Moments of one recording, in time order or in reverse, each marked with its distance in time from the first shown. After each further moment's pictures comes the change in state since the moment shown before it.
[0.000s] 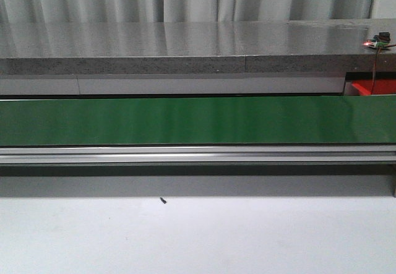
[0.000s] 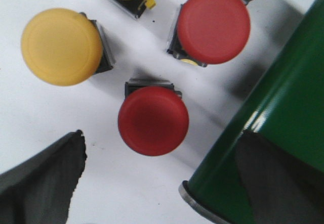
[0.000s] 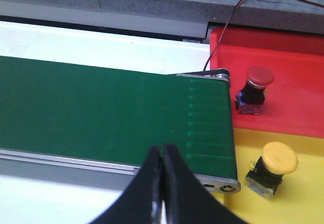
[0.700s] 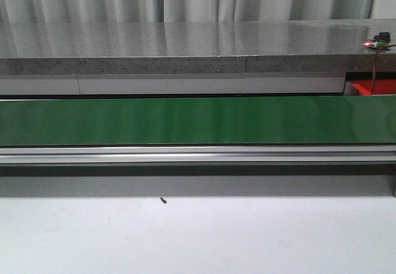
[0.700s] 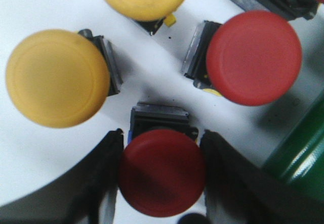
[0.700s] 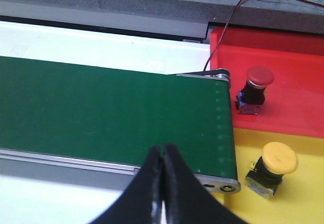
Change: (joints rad) left arm 0.000 0.079 -0.002 0.009 -0.086 -0.034; right arm 0.000 0.000 0.000 0.000 0.000 0.000
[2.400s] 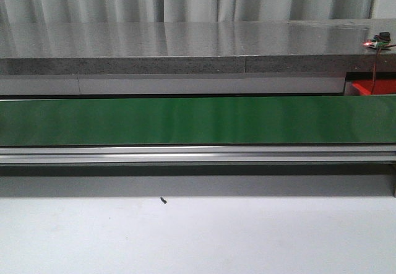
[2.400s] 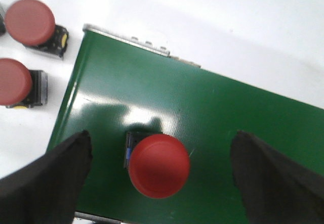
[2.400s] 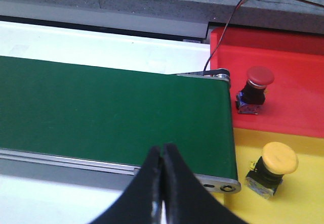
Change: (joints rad) left arm -0.244 -0.286 -0.050 -0.144 0.076 0.121; right arm 0.000 0.000 0.000 0.000 0.000 0.000
